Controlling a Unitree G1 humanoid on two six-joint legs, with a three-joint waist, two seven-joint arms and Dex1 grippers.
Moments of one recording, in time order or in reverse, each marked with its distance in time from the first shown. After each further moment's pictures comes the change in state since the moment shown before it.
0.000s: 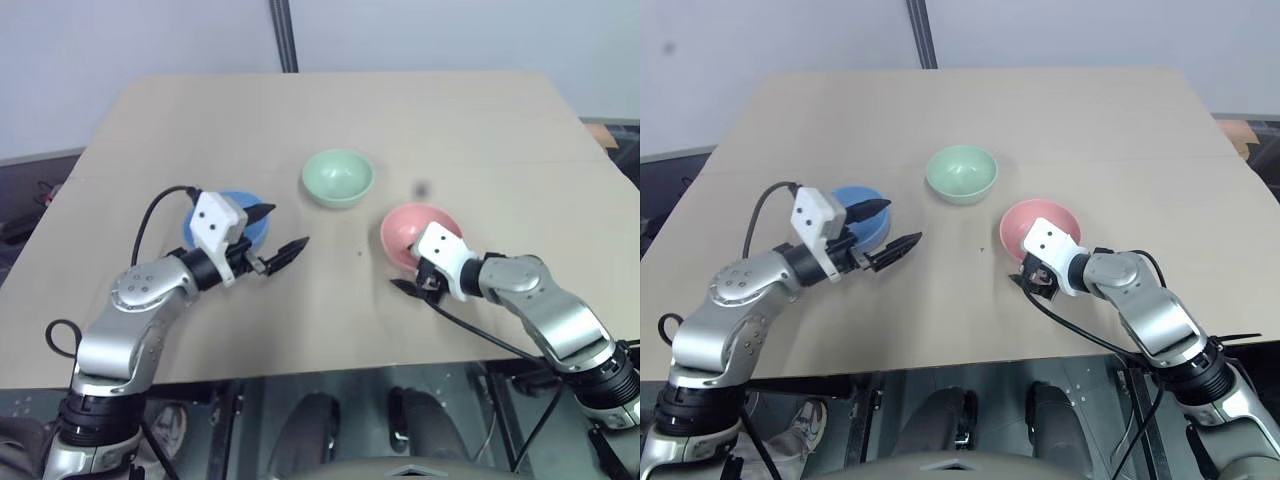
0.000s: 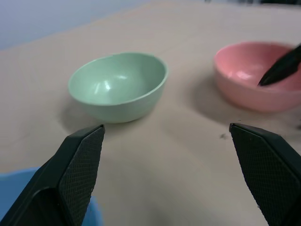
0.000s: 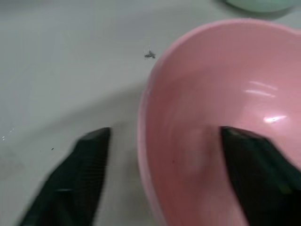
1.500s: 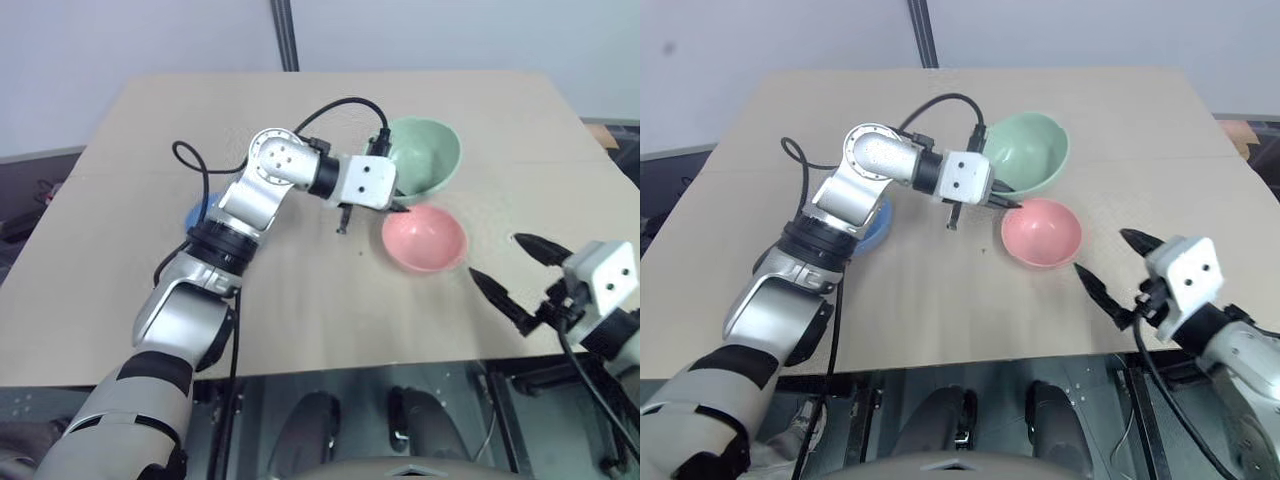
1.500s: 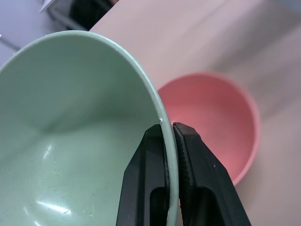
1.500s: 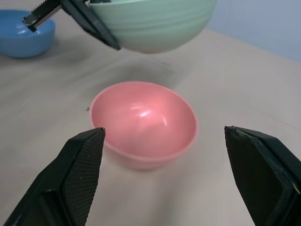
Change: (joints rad) left arm -0.778 -0.276 -0.472 0.693 0.346 -0.645 -0.678; right arm 0.684 0.067 -0.770 -0.449 0.300 -0.181 -0.067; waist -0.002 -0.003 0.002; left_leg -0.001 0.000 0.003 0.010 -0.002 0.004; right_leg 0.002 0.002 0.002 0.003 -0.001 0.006
